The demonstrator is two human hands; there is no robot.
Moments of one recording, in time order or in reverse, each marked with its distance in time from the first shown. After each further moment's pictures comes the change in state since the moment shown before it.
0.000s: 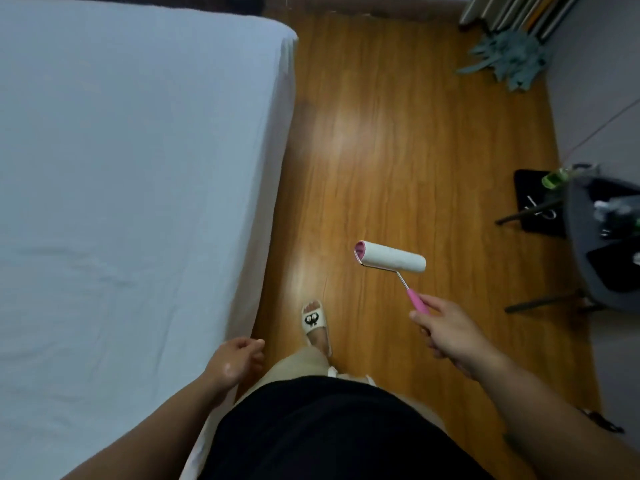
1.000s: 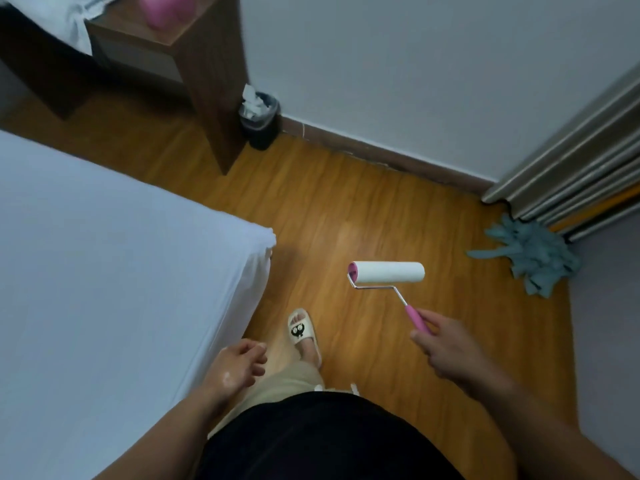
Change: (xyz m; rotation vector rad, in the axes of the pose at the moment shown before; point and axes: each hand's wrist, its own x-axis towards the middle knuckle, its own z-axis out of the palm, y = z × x) left_hand 0.339 0.732 -0.088 -0.327 0.096 0.086; right_hand 0.506 -0.629 -0.295 -0.301 -0.049 -0.280
